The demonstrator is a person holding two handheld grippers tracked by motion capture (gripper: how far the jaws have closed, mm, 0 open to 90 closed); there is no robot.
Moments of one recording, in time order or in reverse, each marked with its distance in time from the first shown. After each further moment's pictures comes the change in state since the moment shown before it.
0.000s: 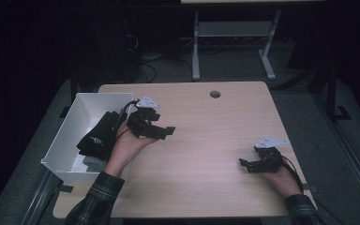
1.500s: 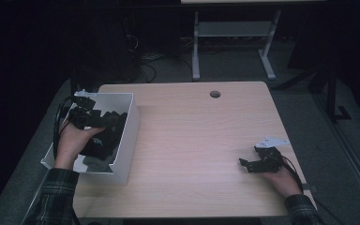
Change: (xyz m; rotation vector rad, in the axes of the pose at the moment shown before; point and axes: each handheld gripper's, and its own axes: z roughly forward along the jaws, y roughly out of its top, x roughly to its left) left arm 0.118 -0.050 -0.092 0.074 0.269 -0.230; right arm 0.000 0.000 0.000 -0.001 -0.003 0.000
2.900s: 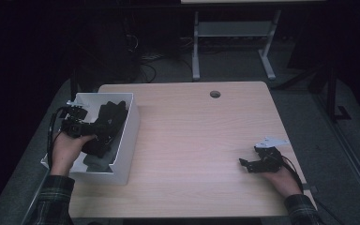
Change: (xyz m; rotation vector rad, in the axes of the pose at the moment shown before) left arm 0.028 -0.039 0.011 0.103 0.006 -0.102; right arm 0.000 0.000 0.000 -0.001 0.003 -0.002
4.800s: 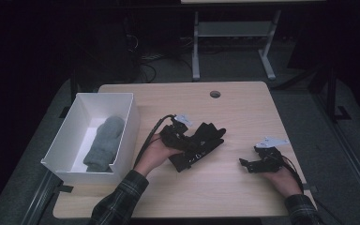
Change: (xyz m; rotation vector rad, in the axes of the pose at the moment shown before) left arm -0.226 0.045 0.114 0.043 -0.449 0.493; right arm -0.001 0.000 0.000 -0.002 0.005 -0.011
